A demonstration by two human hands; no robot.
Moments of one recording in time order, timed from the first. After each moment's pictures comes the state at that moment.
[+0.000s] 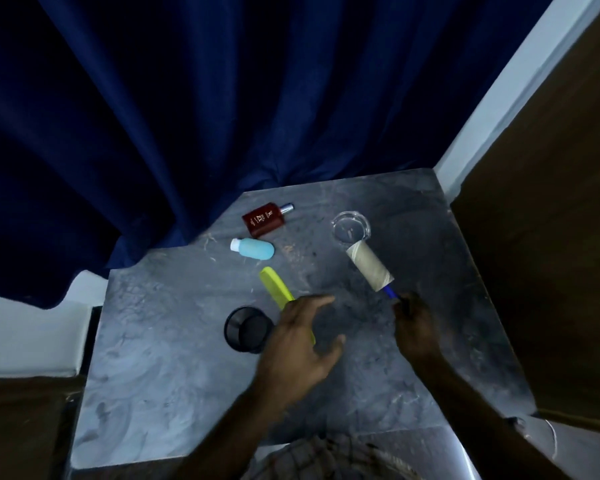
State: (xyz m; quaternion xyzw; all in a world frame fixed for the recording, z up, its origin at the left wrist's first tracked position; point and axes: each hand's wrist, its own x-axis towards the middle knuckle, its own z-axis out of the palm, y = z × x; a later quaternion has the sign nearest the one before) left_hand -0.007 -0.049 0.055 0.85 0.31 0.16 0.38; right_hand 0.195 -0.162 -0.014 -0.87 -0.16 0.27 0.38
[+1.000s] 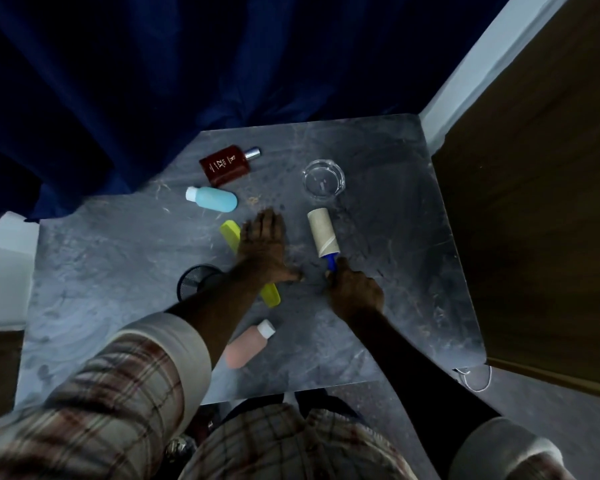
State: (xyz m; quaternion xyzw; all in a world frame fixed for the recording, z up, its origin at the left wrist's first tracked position) left_hand 0.073 0.042 -0.076 0.90 0.37 -0.20 0.15; right_hand 0.168 -0.138 -0.059 -0.92 -0.38 0.04 -0.02
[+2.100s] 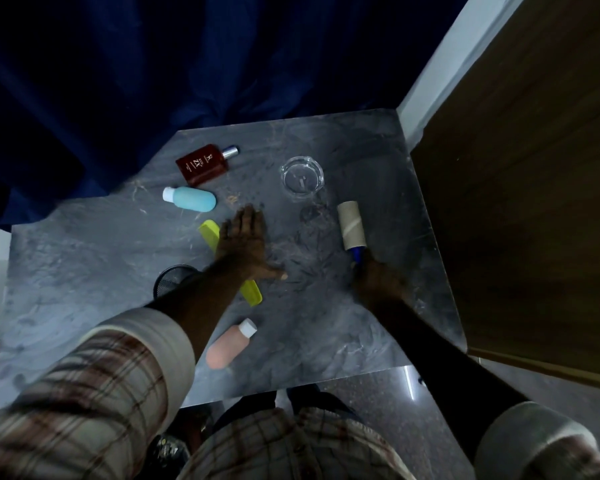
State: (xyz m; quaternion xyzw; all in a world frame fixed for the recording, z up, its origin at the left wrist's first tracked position) left_hand 0.078 0.043 -0.074 0.90 0.36 -0.22 0.14; right_hand 0.241 -0.181 -0.047 -0.93 -0.31 0.18 0.02
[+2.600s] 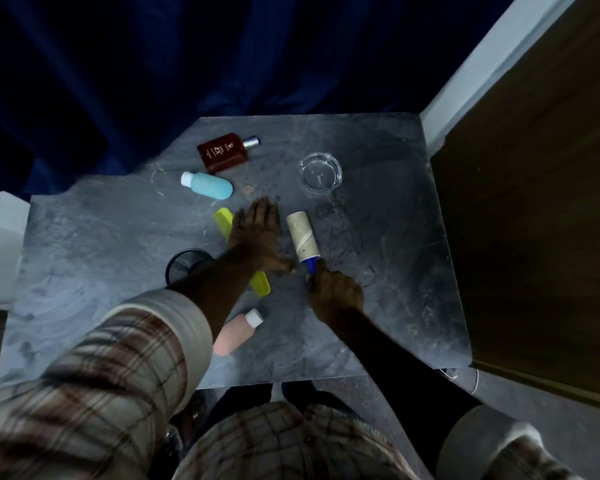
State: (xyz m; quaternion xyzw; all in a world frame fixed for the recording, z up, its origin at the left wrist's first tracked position) left_hand 0.078 0.041 -0.065 0.89 0.36 -0.23 0.14; right_hand 0.162 -0.140 -0.051 -0.88 -0.46 0.15 -0.02
